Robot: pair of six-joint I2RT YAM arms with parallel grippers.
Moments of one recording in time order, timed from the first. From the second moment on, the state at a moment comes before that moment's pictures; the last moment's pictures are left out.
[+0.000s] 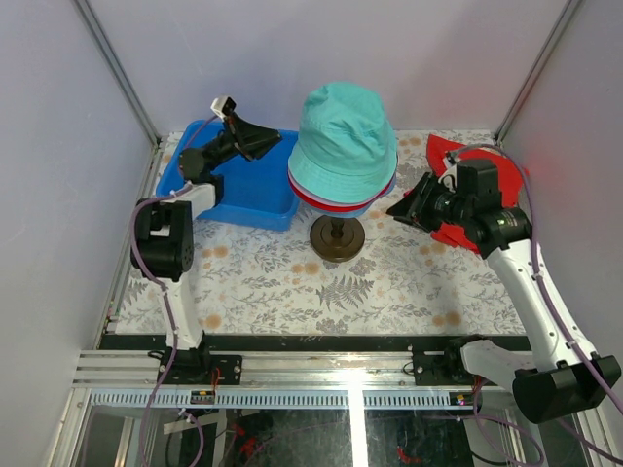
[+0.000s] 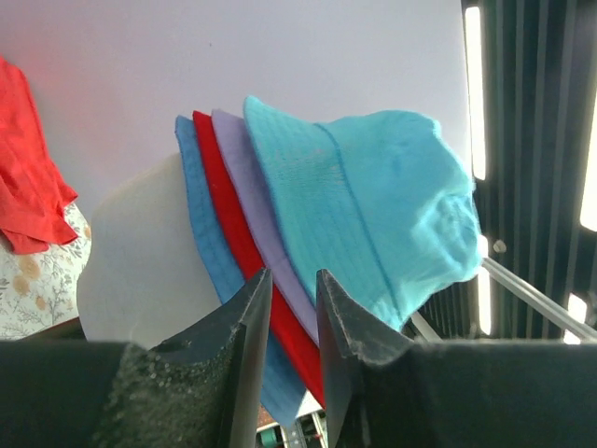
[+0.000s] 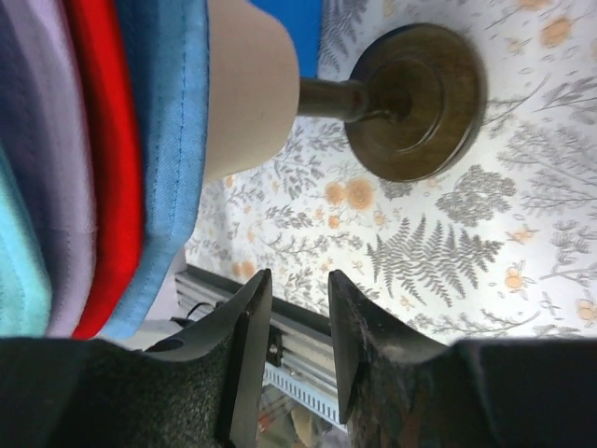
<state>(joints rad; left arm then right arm) -0.05 2.04 1.33 1.53 0.99 -2.10 0.25 1.11 1.17 -0.70 -0.42 0.78</state>
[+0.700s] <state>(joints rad) -0.01 1.28 1.20 0.29 0.97 -1.39 -0.03 1.43 1.39 -0.20 -0.81 0.95</state>
